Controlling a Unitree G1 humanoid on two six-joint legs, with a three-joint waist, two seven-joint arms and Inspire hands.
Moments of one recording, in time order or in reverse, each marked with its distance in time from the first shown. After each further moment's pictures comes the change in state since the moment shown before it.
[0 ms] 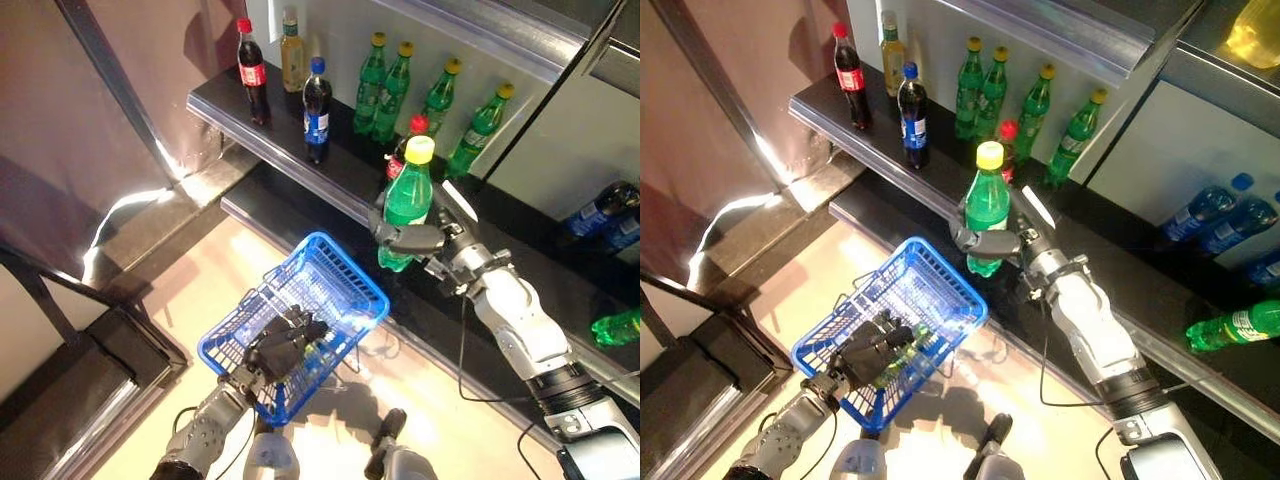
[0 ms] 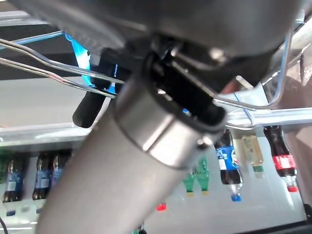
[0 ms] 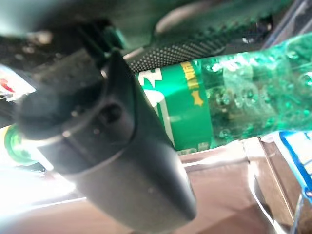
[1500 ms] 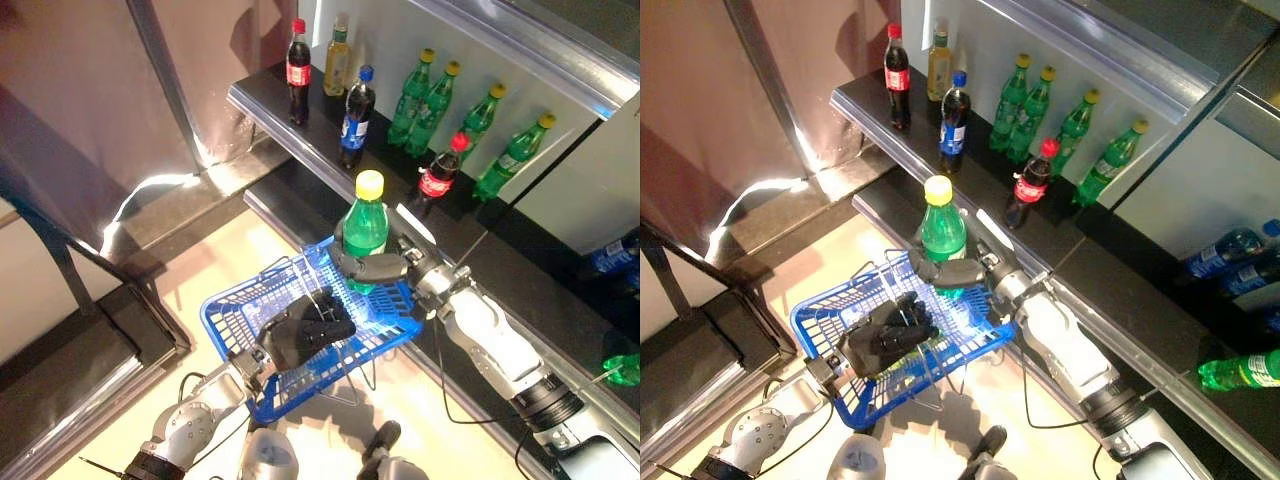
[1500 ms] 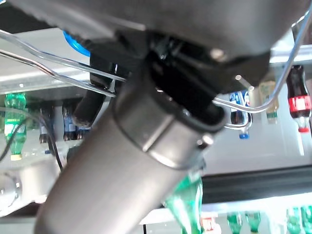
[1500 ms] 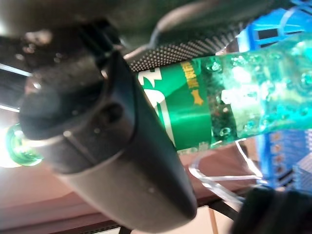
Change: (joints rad) left arm -0.003 0.124 -0.052 -0.375 -0.065 0.162 0.008; right arm 0.066 0.001 0.203 -0.071 -0.003 -0.076 -0.021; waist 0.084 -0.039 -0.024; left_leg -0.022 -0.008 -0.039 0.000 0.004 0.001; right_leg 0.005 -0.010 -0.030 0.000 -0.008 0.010
